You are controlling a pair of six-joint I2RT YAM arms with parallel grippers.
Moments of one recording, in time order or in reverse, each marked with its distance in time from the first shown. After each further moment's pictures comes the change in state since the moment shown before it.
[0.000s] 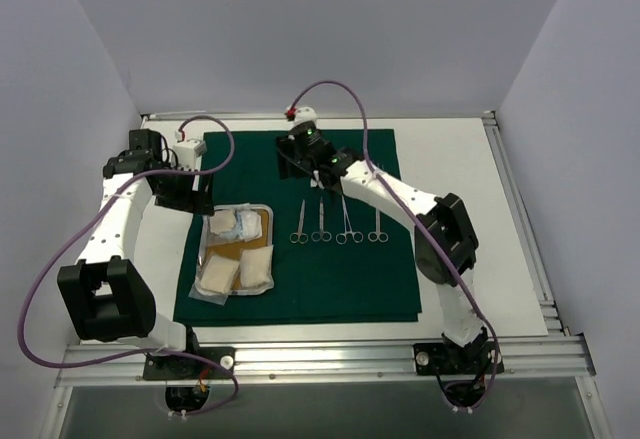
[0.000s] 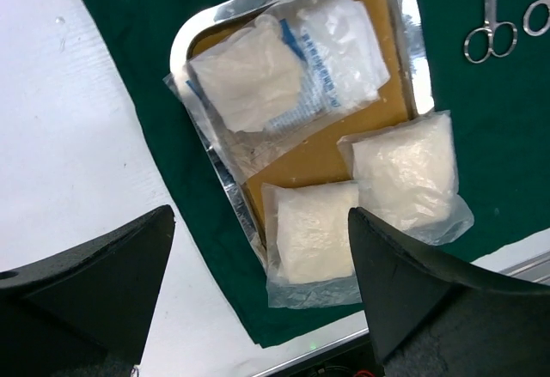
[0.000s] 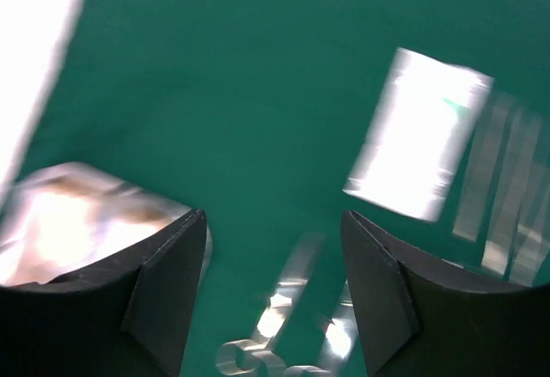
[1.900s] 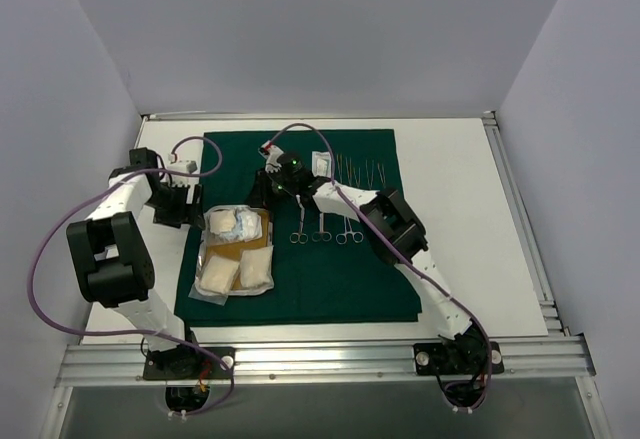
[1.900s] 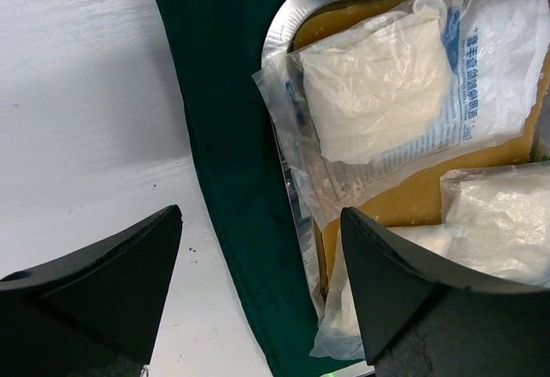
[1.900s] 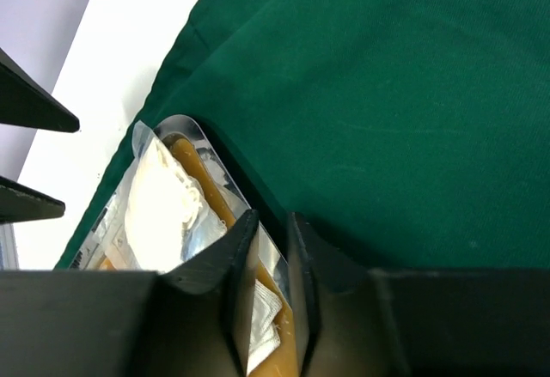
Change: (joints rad) left arm 0.132 0.253 -0.104 0.165 -0.016 0.010; right arm 0.026 0.453 0.110 0.512 -0.674 0.180
